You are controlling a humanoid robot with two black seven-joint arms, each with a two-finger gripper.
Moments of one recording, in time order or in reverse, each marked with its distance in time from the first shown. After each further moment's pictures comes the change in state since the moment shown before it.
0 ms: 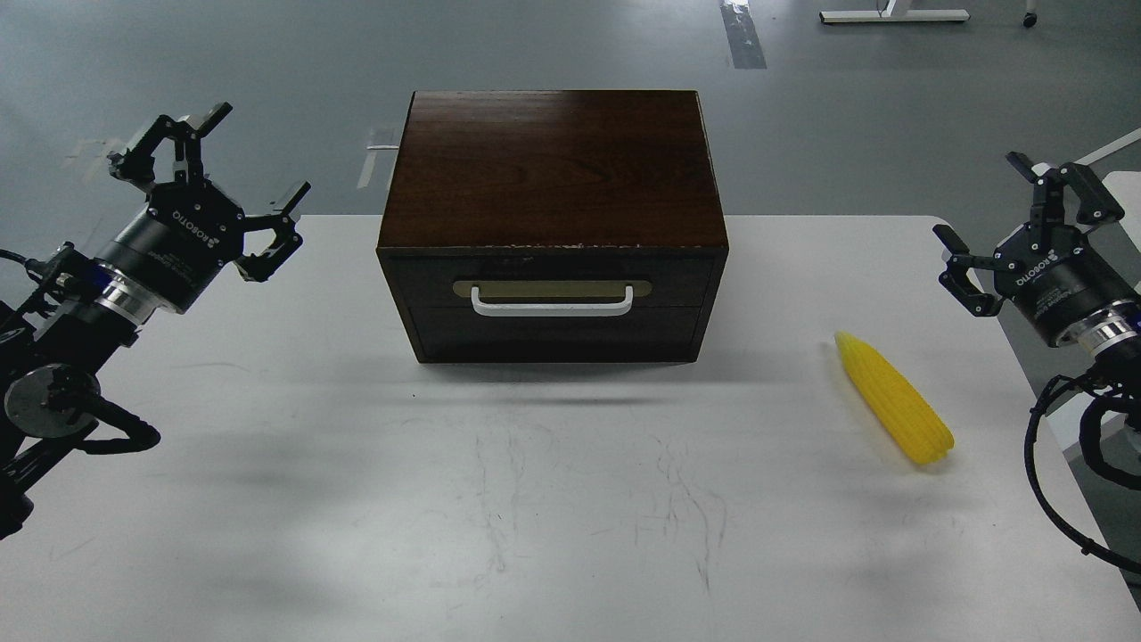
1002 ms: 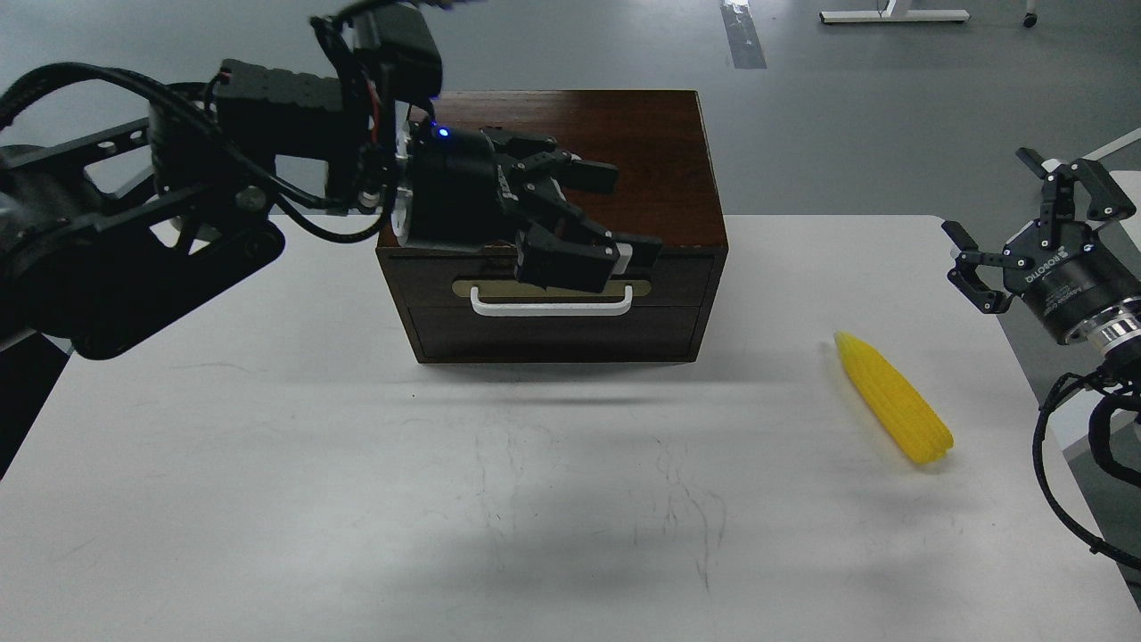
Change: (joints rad) left arm -0.671 -0.244 0.332 -0.367 1.948 0.000 -0.045; right arm 0.001 -0.014 0.001 0.000 0.000 0.000 0.000
